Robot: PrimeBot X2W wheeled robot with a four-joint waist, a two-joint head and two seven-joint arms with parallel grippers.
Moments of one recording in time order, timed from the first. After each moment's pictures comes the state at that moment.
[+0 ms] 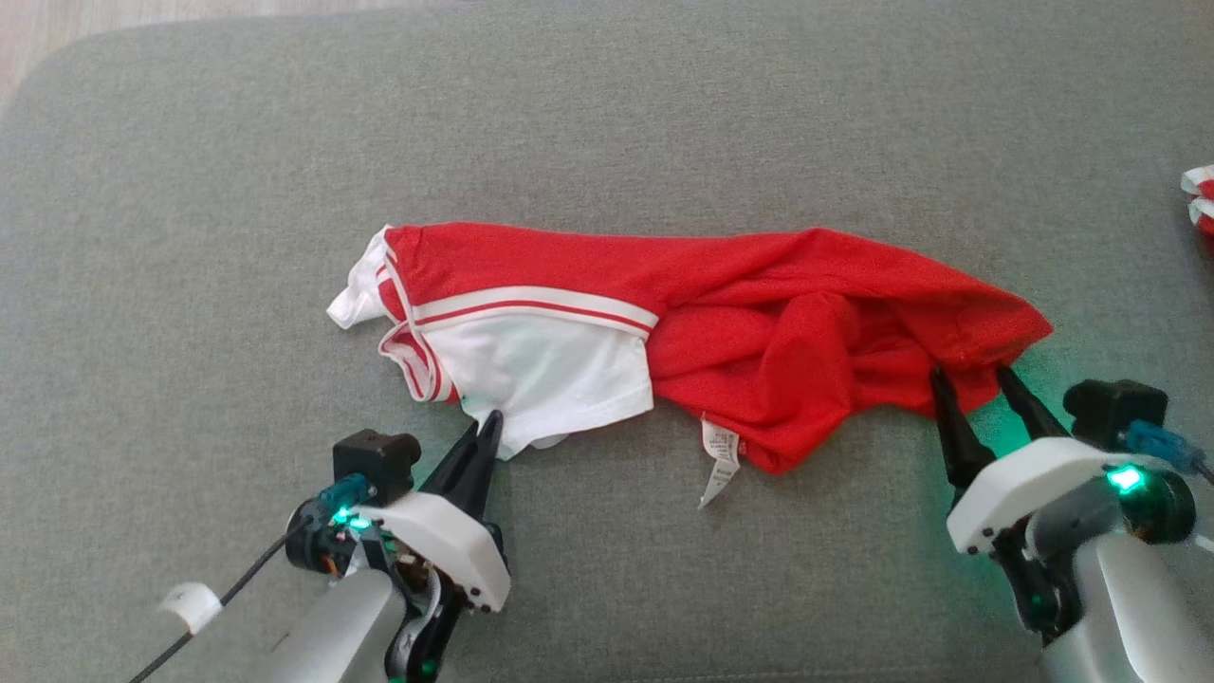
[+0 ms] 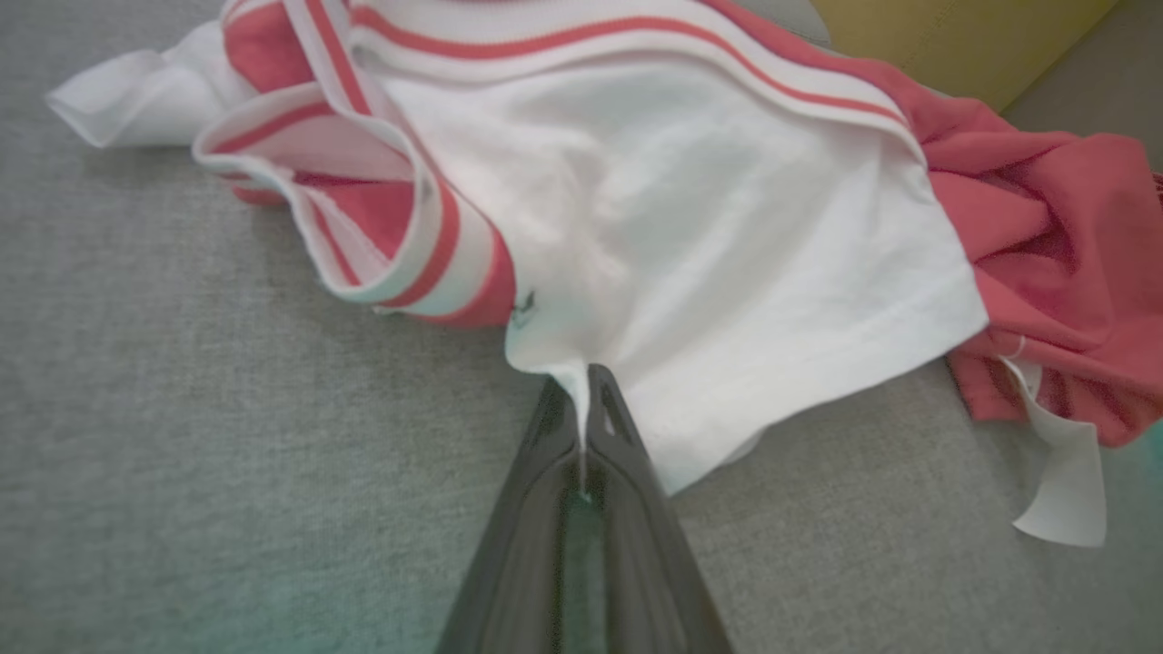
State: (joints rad) left arm -0.34 0.20 -0.65 0.50 -0.67 0.01 -0.04; right arm -0.16 -0.12 0.00 0.36 0.26 0.13 0.13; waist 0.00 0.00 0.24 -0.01
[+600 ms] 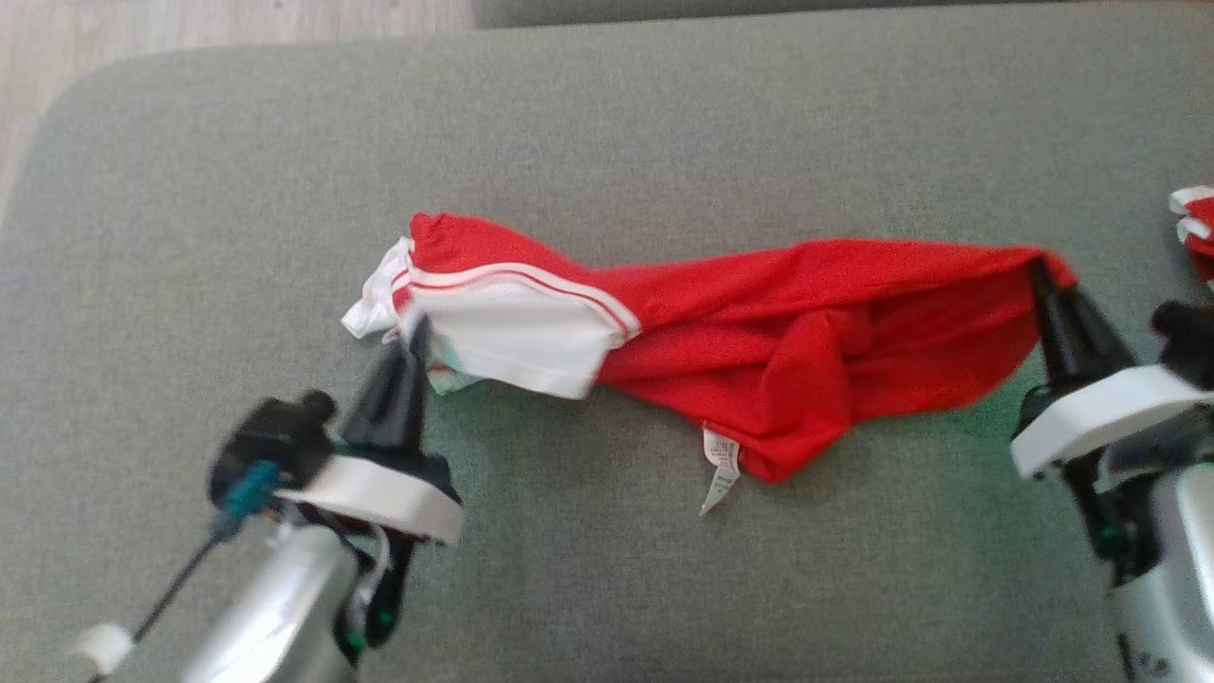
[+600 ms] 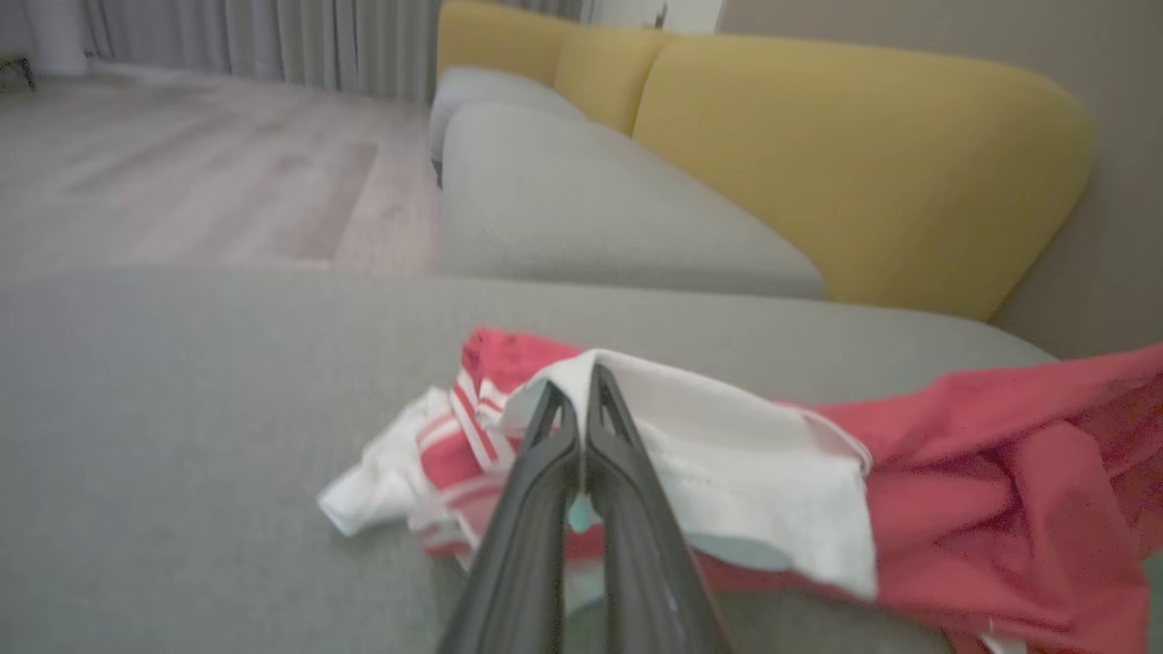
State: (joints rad) left arm -0.33 0.26 -0.58 0.34 -0.64 0.08 -0.19; right arm -0.22 -0.22 0.02 0.24 0.29 0.13 0.07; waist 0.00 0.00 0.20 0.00
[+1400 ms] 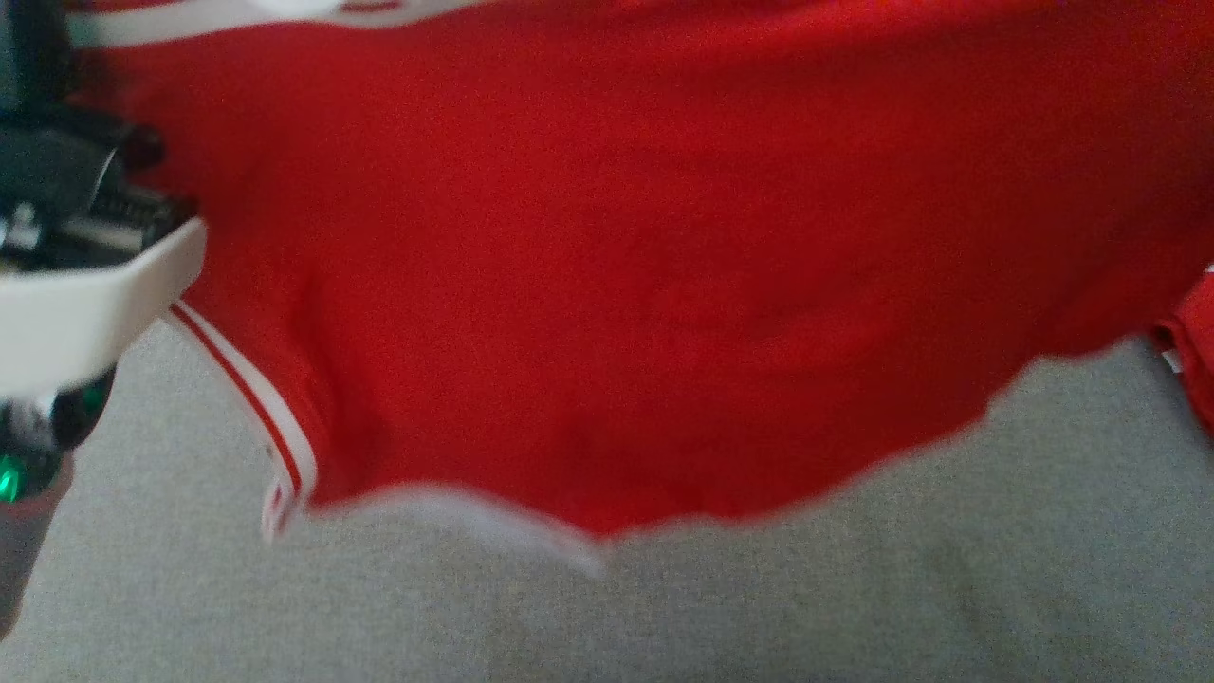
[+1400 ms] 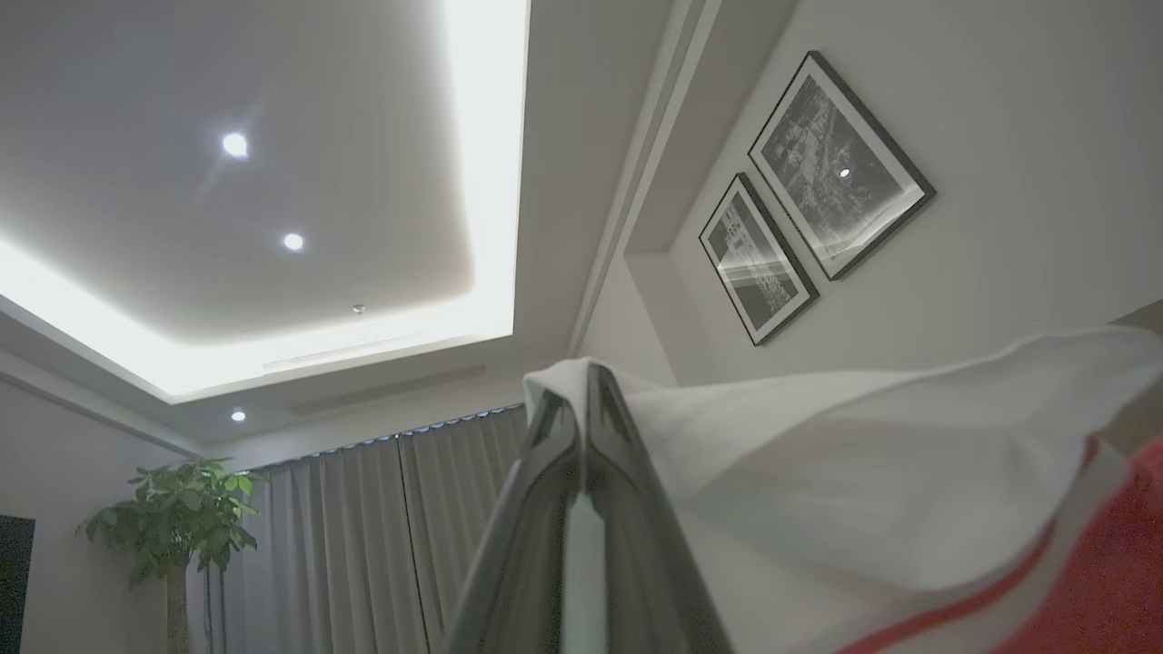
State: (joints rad) left arm -0.68 0.63 -0.33 -0.48 -0.44 0.24 0.05; right arm -0.40 -0.37 -0.14 -0.51 0.24 0.13 0.36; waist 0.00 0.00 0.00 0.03
